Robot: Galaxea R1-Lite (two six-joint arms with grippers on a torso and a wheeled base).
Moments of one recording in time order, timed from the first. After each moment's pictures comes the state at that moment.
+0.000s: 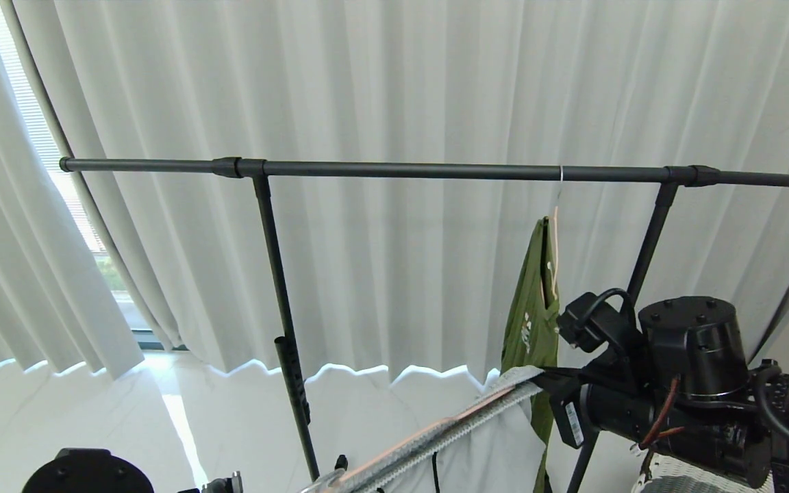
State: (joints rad) left arm -0.80 1.25 -0.29 -0.08 0.06 0.50; right arm 0.75 1.64 -0.57 -0.55 -0.11 0.04
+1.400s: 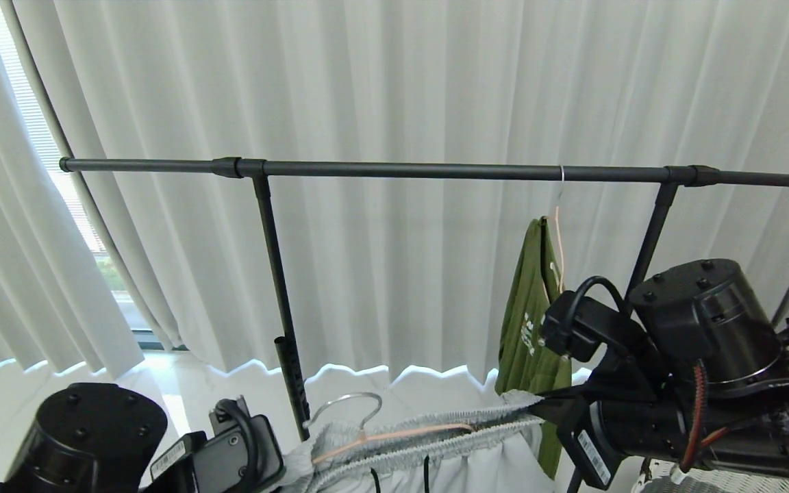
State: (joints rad) left arm -0.70 1.28 -0.40 -0.11 0.08 0.45; right arm 0.90 1.52 -0.85 0.04 -0.09 0.03
